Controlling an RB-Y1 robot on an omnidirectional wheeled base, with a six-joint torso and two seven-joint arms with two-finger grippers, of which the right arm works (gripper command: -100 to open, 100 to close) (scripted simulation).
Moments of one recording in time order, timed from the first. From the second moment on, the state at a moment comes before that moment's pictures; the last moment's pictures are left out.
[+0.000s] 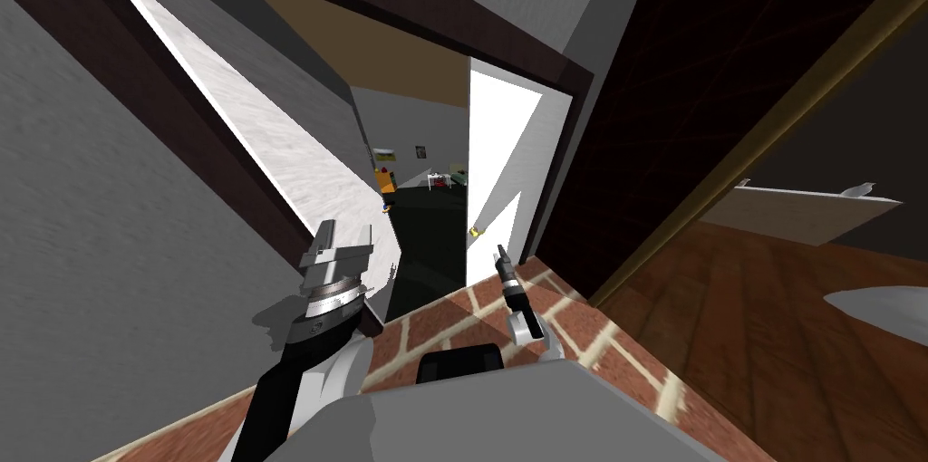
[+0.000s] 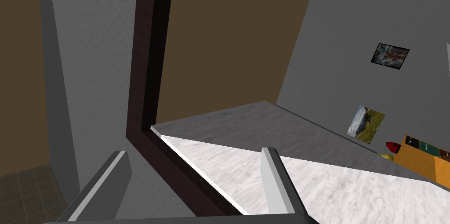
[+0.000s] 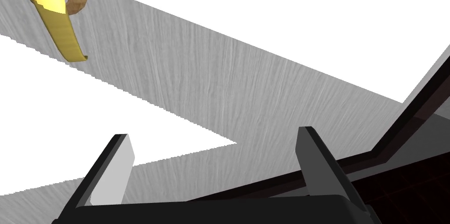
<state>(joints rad) 0.13 -0.09 0.10 -1.30 -0.06 -0.68 0.00</state>
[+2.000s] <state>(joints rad) -0.06 -0.10 0.18 -0.83 -0.09 -0.75 -0.03</state>
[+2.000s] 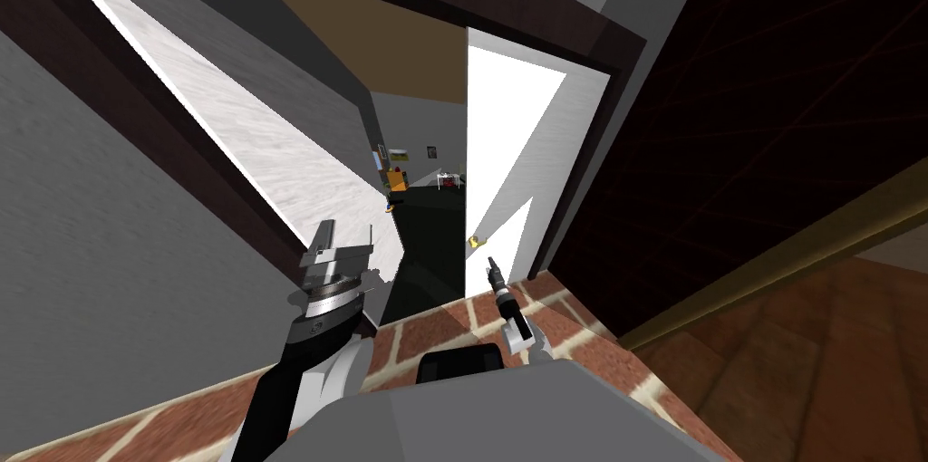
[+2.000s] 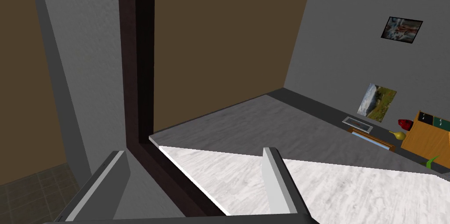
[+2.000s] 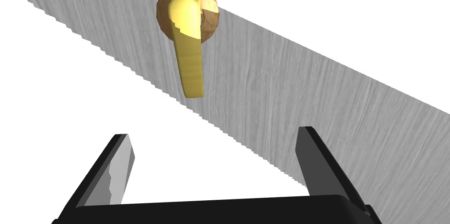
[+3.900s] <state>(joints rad) -0.09 -0.09 0.17 -0.73 -0.10 -0.78 -0.03</state>
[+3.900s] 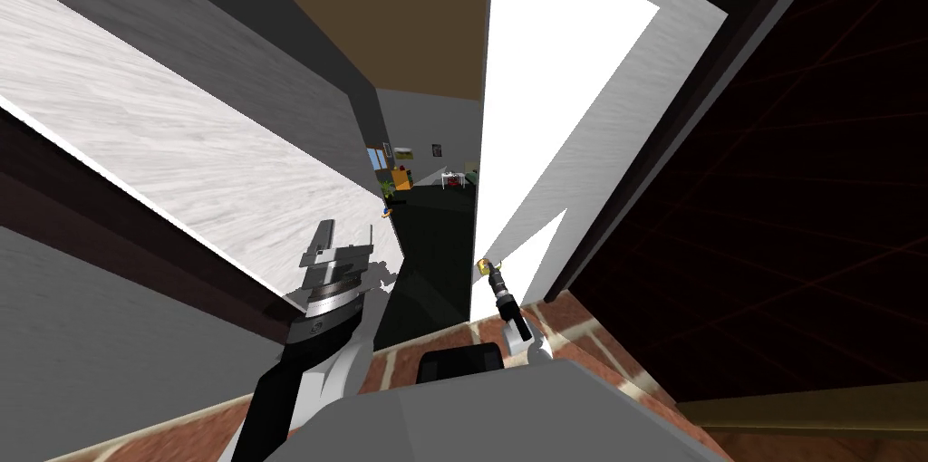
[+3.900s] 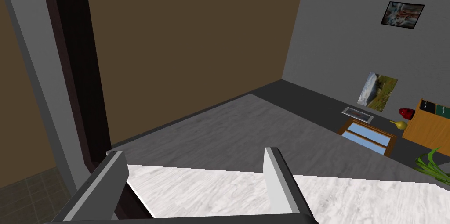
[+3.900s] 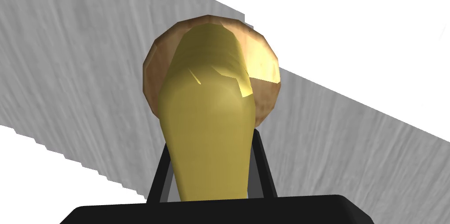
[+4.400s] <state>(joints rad) -0.09 -0.09 0.16 -0.71 -0.11 -0.77 -0.02</state>
